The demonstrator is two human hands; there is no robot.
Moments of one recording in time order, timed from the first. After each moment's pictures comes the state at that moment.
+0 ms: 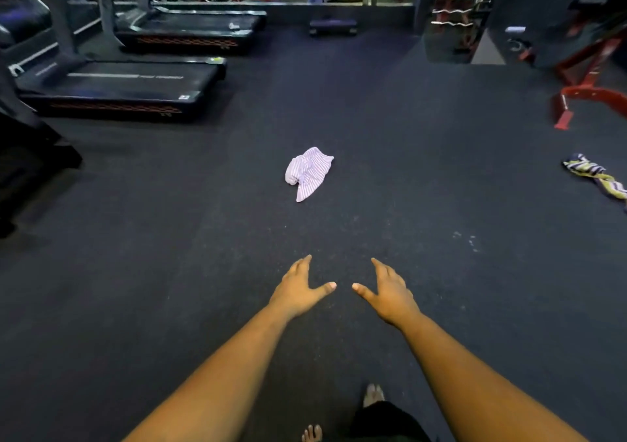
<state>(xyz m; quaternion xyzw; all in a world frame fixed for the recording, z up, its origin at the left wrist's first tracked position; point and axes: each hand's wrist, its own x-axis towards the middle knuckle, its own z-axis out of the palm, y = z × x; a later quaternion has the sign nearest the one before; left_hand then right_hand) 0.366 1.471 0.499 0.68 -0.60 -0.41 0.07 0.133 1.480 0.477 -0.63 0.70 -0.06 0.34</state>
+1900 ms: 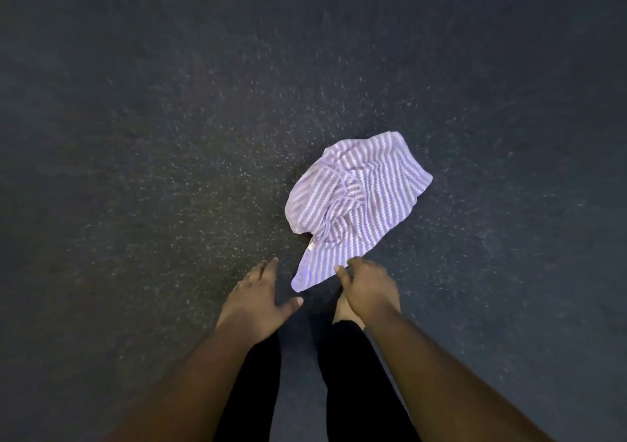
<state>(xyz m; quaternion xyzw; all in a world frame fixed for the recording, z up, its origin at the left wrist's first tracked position) 0.540 0.460 -0.091 0.75 -0.45 -0.48 -0.09 0.336 0.365 -0.114 -0.64 0.62 0.24 0.39</state>
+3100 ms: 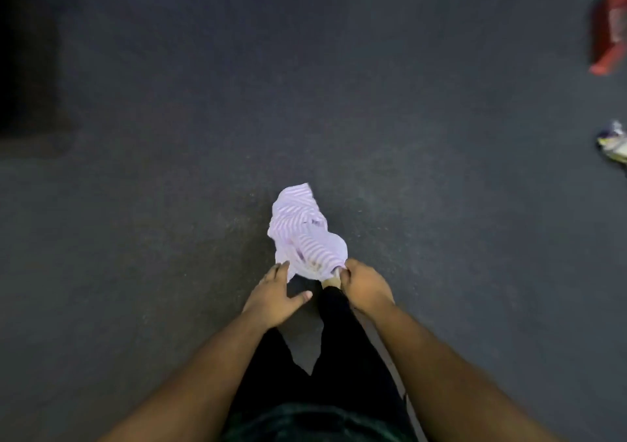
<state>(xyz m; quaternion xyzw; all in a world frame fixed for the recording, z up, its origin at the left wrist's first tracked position) 0.511 0.409 0.277 0.55 -0.65 -0.50 -0.14 0.293 0.450 0.292 -0.47 0.79 0.06 0.39</state>
